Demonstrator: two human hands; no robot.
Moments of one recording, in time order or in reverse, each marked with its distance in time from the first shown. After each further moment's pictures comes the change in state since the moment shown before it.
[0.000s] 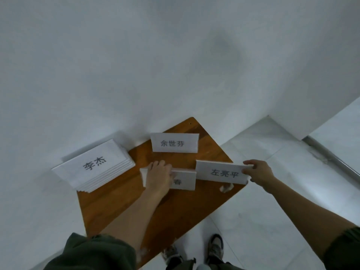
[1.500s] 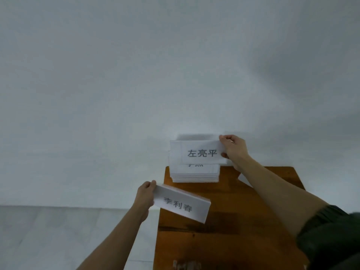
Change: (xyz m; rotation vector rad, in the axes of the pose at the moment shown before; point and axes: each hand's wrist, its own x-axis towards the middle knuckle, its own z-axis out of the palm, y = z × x) left_hand -0.188 -0.182 -0.083 -1.367 0.423 -1.170; right_hand -0.116 -0.330 0.226 0.388 -0.420 -0.502
